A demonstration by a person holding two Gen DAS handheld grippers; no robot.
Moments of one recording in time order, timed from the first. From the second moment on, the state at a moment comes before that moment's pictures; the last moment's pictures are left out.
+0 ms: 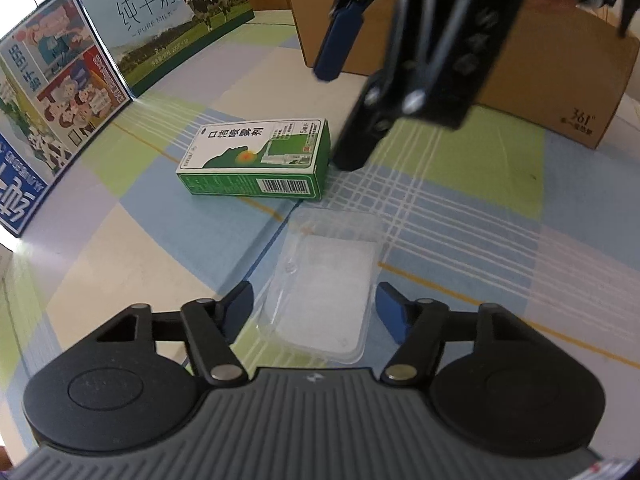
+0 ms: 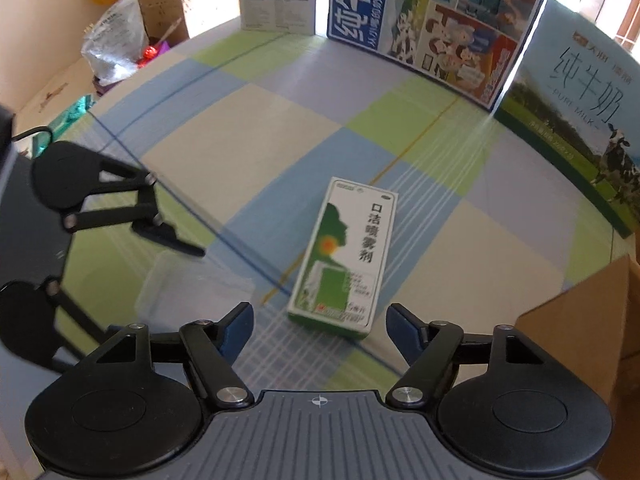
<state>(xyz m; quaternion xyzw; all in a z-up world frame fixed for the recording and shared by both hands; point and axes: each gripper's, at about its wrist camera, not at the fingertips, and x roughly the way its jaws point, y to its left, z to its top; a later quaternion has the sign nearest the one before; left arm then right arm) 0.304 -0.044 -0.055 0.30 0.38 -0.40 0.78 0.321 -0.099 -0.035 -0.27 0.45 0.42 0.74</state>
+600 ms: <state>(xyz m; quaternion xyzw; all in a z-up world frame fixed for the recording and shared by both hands) 0.287 -0.030 -0.060 0.27 0.39 -0.38 0.79 0.345 -0.082 -0.065 -0.25 0.47 0.38 0.76</state>
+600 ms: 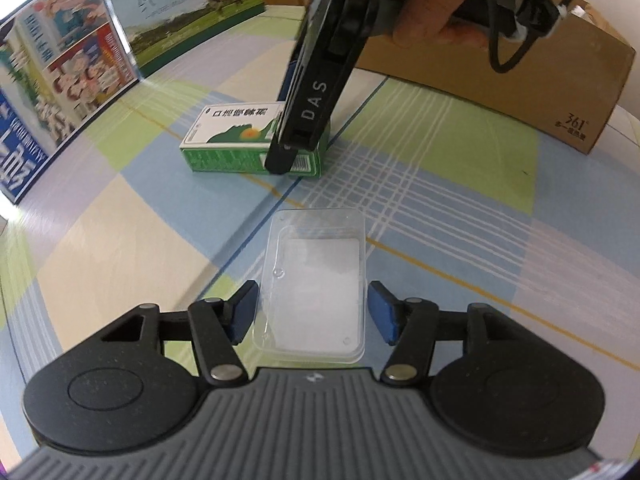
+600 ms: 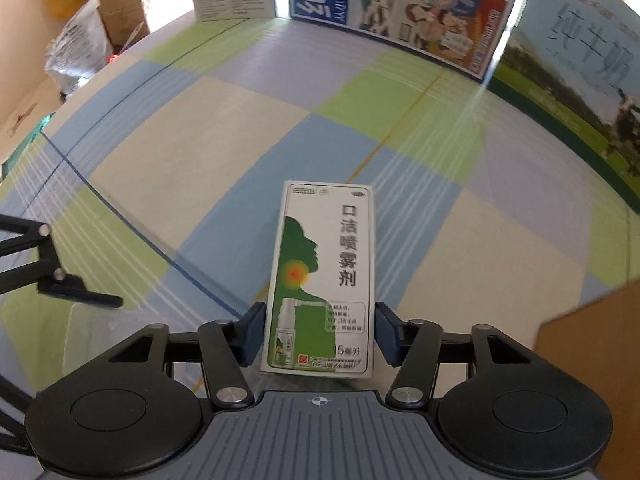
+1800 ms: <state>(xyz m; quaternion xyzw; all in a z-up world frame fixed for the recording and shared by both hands) 0.093 -0.037 -0.045 0.05 0.44 -0.13 0.89 0.073 -0.246 -0.060 -0.14 0.45 0.32 0.83</state>
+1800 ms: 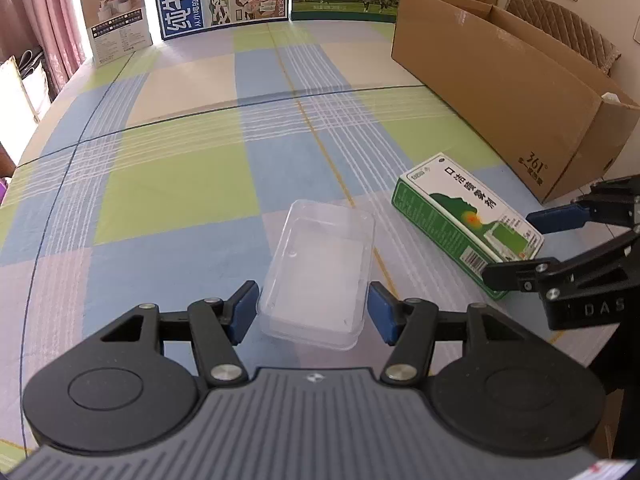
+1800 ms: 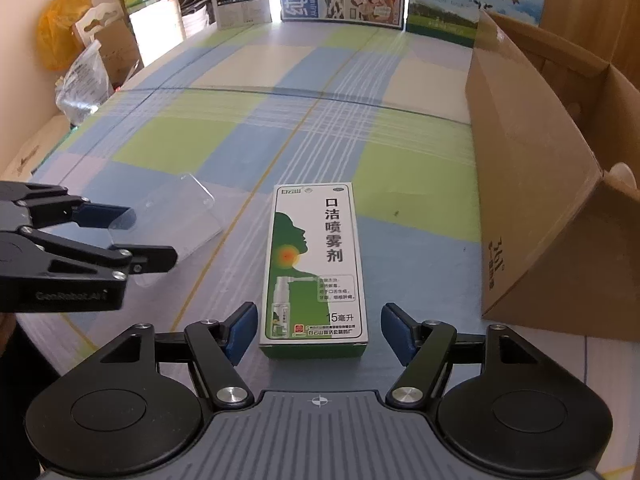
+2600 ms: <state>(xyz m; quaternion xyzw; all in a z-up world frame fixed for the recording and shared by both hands) 0.100 -0.046 -0.056 0.07 0.44 -0.14 0.89 0.089 -0.227 -0.069 -0.13 0.43 0.32 0.83</state>
